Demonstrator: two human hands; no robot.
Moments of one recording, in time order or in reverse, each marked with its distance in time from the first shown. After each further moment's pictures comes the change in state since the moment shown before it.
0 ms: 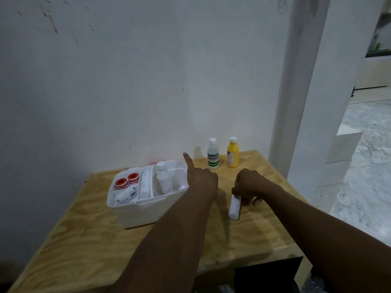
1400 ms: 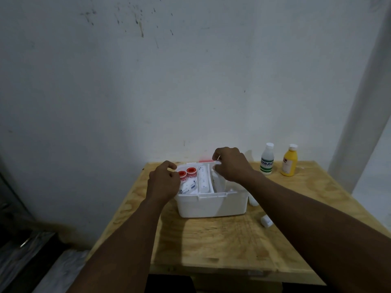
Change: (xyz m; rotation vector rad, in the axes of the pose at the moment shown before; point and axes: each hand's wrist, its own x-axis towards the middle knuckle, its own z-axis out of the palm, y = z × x) left_hand -0.074 -0.191 0.132 -1.192 0.511 -0.639; right_hand 0.020 -0.176 0.060 -0.082 0.368 -0.633
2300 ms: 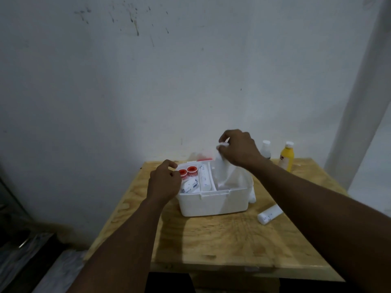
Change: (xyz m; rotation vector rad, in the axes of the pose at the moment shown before) left_hand -0.006 0.006 0.004 -0.025 -0.010 0.008; right_hand -0.001 0.002 -0.045 0.153 0.164 0.075
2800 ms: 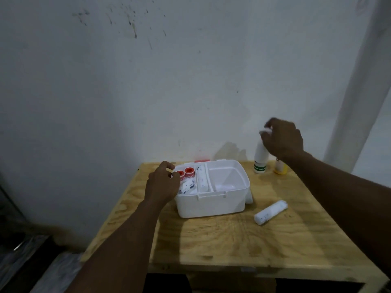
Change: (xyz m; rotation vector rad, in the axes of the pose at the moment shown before) left_hand -0.003 0.001 0.002 0.010 -0.005 0.012; right_hand 0.011 0.077 -0.063 -0.197 0.297 0.133
